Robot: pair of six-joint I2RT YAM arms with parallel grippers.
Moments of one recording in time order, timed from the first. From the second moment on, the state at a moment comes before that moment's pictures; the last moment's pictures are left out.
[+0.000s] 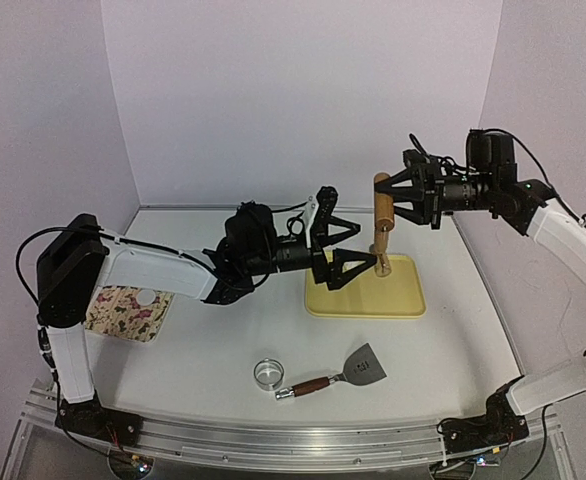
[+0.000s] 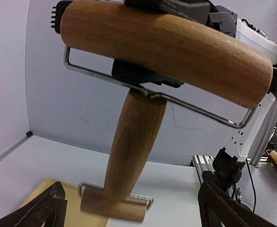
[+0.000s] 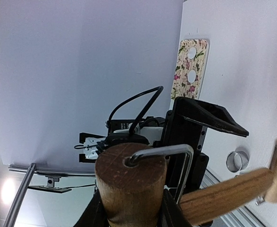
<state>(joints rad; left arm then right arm) -1.01 1.91 1.27 0.80 0.47 -0.17 0.40 1.31 1.33 -0.40 -0.97 1.06</state>
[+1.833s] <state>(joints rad) -1.09 1.88 1.32 -0.01 0.24 0.18 0.38 1.44 1.06 -0.56 -0.96 0.78</state>
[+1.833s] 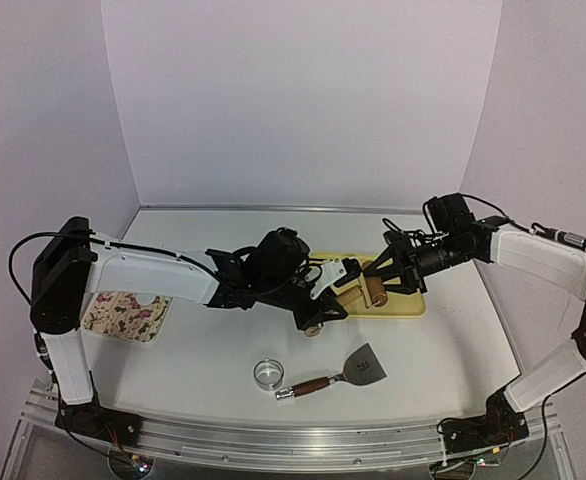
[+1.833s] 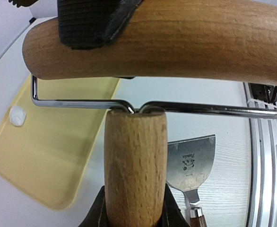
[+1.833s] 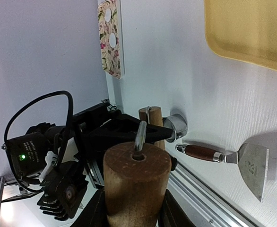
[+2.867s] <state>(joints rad) -1.11 1.97 1.49 -0.26 0.12 0.21 0.49 1.64 1.07 -0.53 -1.01 0.73</state>
